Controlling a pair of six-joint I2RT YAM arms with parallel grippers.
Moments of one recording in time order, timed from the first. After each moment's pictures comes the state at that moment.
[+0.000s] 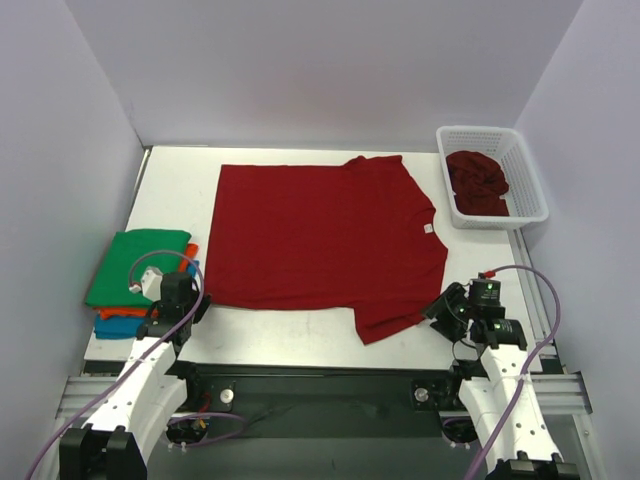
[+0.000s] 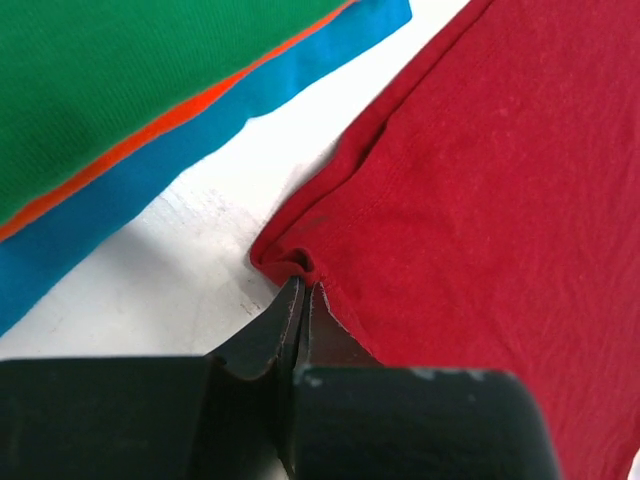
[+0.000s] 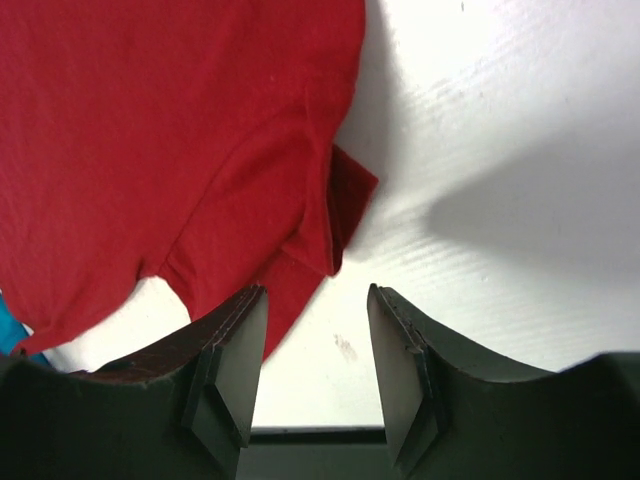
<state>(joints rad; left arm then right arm) -0.09 0.73 0.28 -0.33 -0.25 -1.09 -0.06 0.60 0.34 -0.71 -0.20 0.73</state>
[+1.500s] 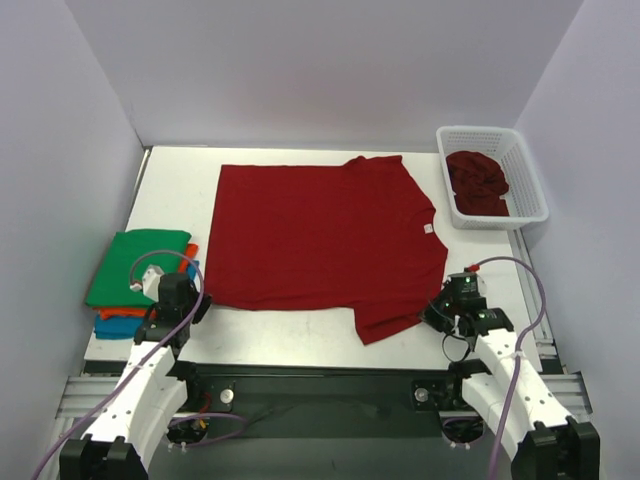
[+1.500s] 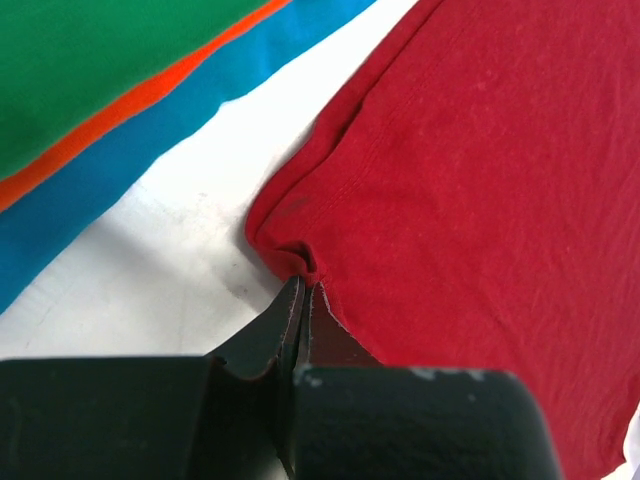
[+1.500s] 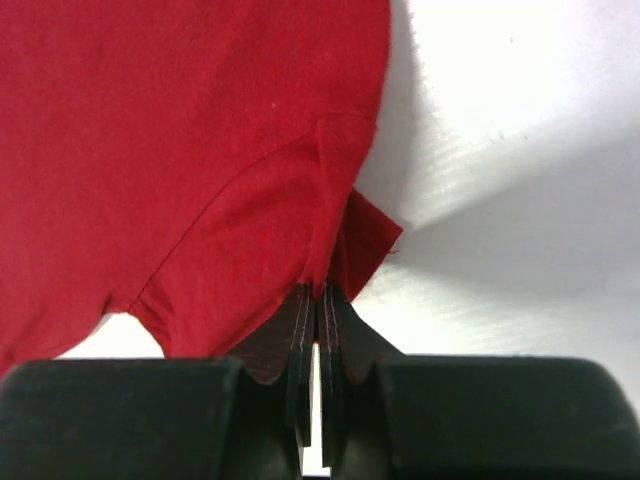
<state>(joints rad) -0.08 0.69 0.28 -0.35 -0.20 -1.05 0.13 0.77 0.31 -0.54 -0.04 0.83</state>
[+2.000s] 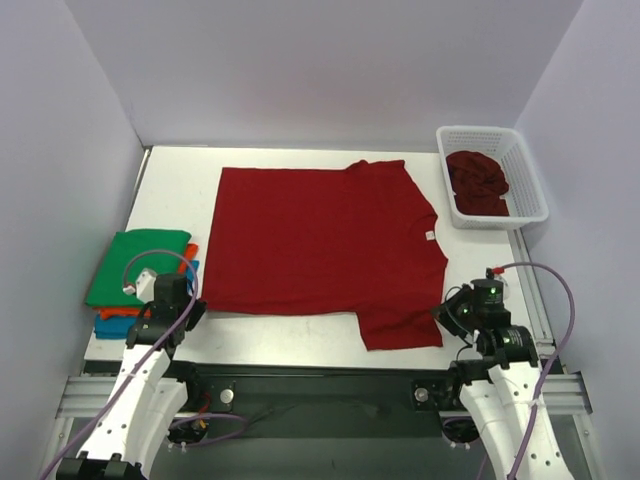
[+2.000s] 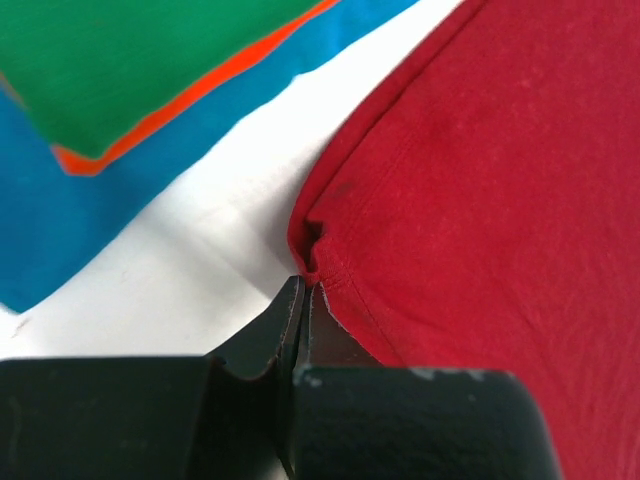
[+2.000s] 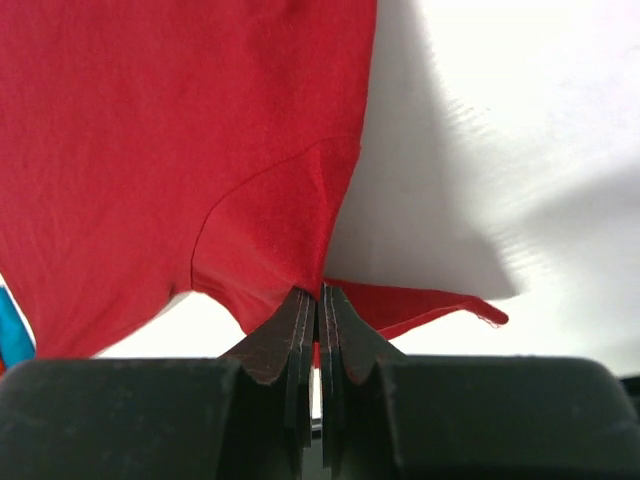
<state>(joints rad) -0.08 0.62 0.38 -0.62 -0.24 -1.03 0.06 0.48 0.46 -0.85 -0.05 0.80</state>
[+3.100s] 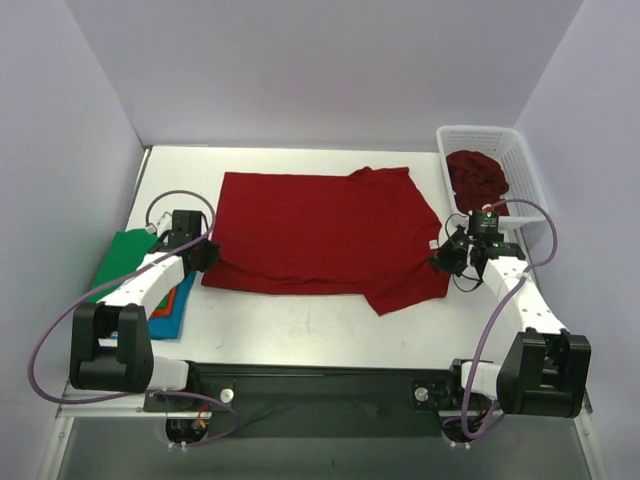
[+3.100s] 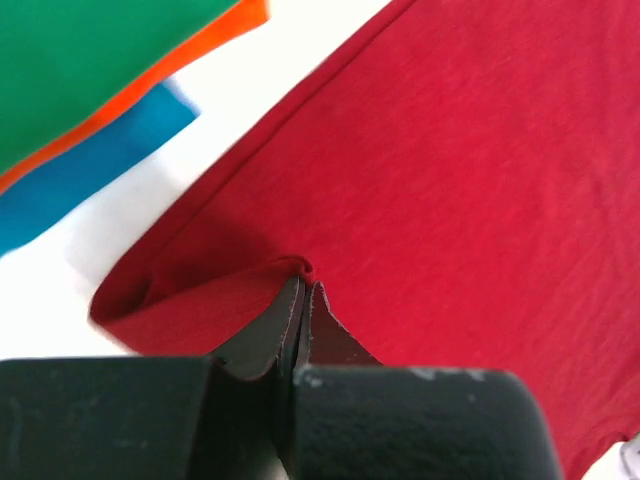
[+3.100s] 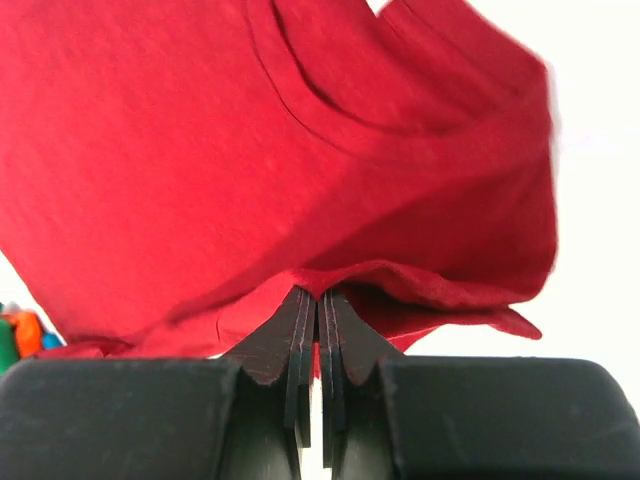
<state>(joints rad) -0.08 1.34 0.75 -0.34 -0.16 -1.04 -0.06 1.21 0.76 -0.53 -0.18 0.70</state>
